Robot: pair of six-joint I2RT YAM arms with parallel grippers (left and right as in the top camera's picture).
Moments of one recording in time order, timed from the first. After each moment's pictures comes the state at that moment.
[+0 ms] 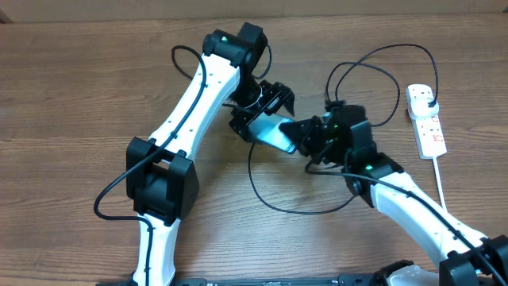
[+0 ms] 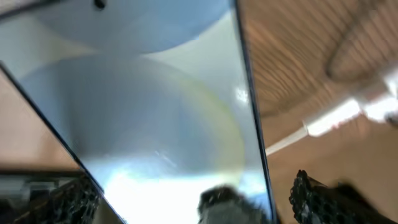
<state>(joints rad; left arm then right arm) -0.43 2.20 2.10 -1.42 0.62 -1.03 0.35 1.41 0.72 0.12 -0.46 1.22</state>
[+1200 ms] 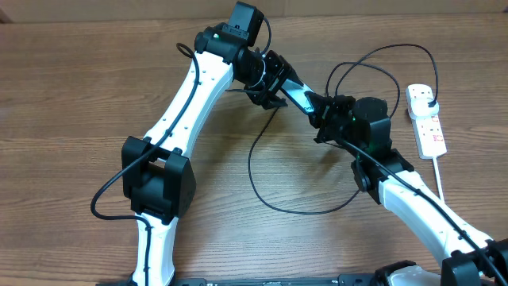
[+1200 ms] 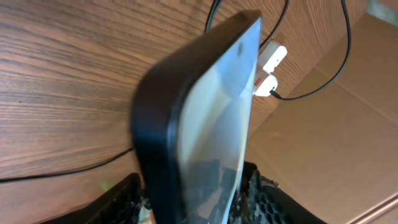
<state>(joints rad) -0.41 2.20 2.10 -1.07 0.72 -1.17 0.30 1.40 0.72 0.32 -0.27 1.98</state>
